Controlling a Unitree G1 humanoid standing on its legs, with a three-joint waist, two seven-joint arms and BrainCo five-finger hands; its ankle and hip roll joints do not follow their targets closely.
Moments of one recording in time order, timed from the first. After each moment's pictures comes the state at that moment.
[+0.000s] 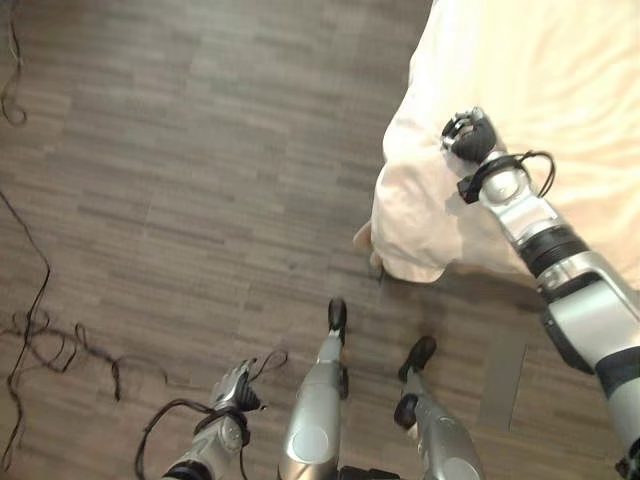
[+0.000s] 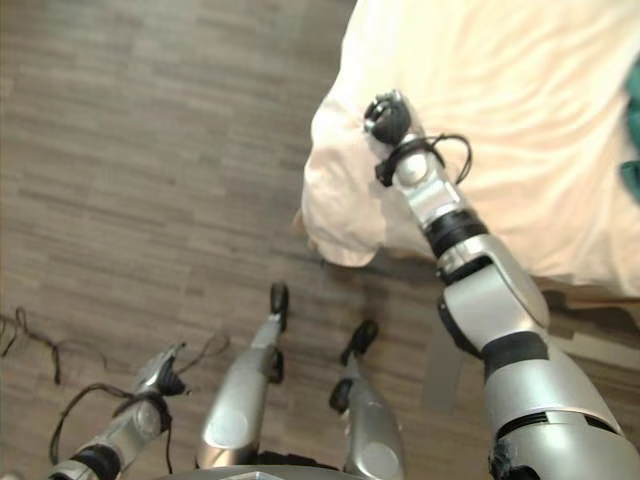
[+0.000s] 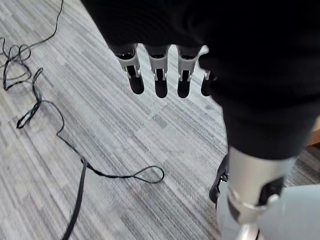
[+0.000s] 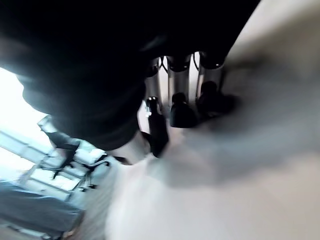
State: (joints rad) left arm -0.13 0.39 -0.44 0.95 0.35 -0.03 0.27; right arm -1.15 -0.46 0.48 0.93 0.07 -0.08 -0.30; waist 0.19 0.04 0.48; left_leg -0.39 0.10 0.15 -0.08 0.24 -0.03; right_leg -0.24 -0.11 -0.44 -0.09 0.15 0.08
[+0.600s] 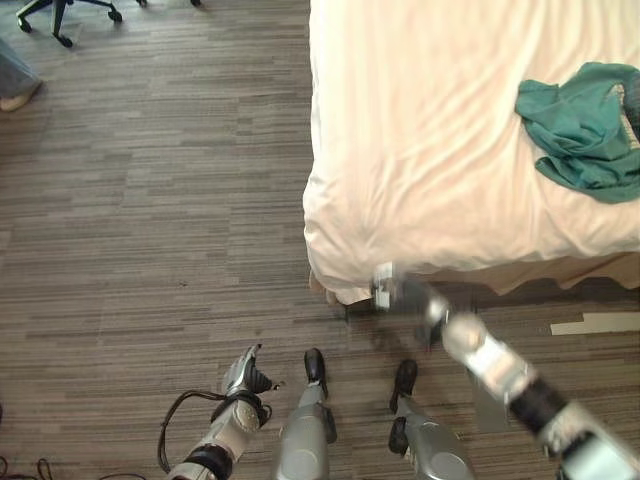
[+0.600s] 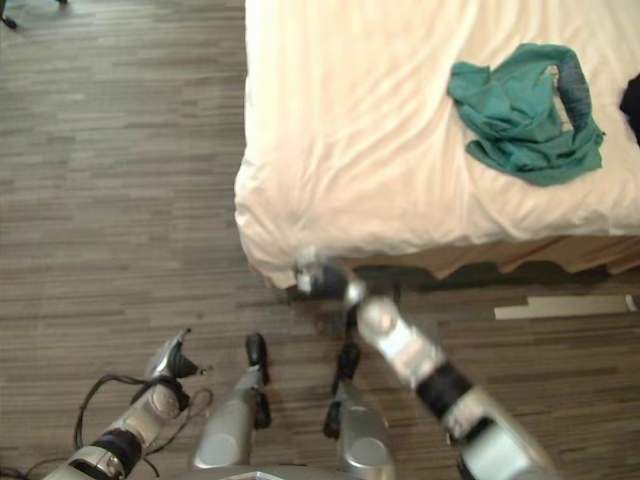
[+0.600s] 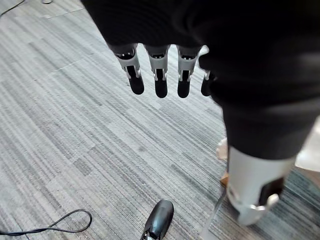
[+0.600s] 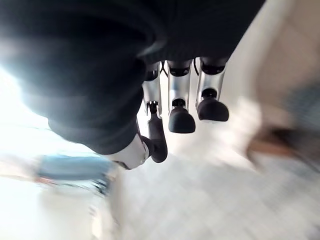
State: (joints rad) left arm -0.14 0.33 -0.37 0.92 0.33 0.00 0.27; right arm -0.55 -0.46 0.53 0.17 0.07 -0.09 -0.03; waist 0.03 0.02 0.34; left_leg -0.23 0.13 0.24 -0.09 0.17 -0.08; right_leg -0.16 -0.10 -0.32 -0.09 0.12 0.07
